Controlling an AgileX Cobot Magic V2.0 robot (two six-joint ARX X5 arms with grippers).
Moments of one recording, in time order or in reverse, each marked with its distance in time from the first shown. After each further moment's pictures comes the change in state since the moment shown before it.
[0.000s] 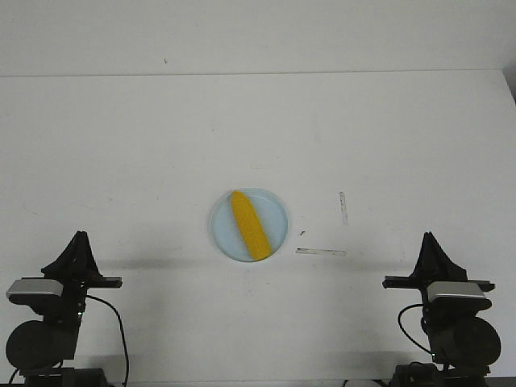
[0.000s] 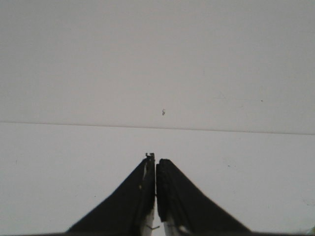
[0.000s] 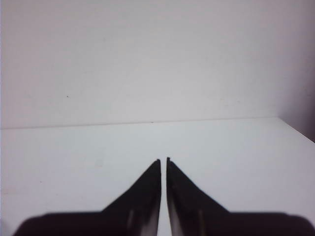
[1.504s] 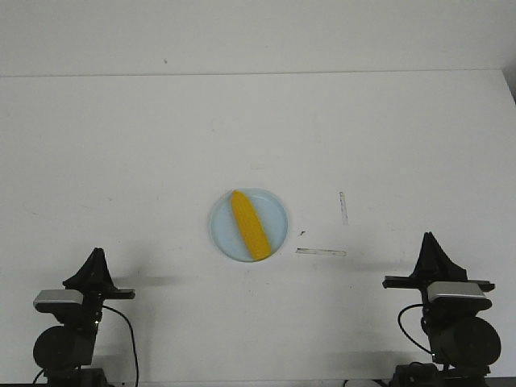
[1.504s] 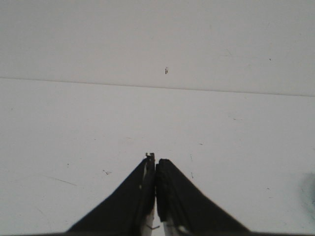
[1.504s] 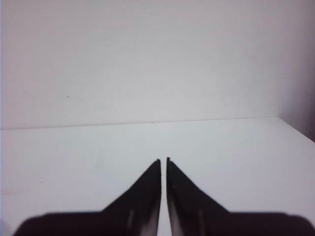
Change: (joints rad) left arm -0.007 -0.196 -0.280 0.017 -0.006 -0.008; right arm 0.000 0.000 0.000 0.000 0.000 0.002
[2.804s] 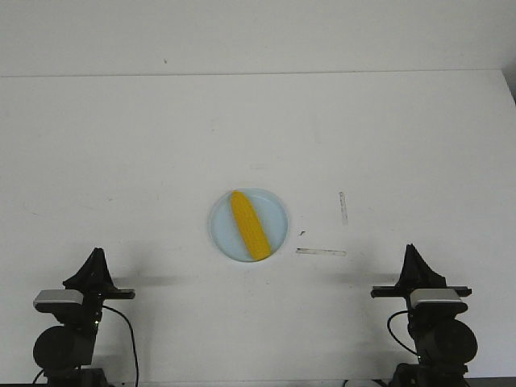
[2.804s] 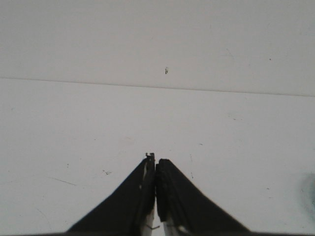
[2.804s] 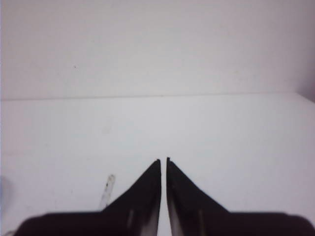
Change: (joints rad) left arm 0.000 0.000 0.000 0.000 0.000 0.000; right arm -0.035 -0.152 -0.247 0.050 -0.088 -0.002
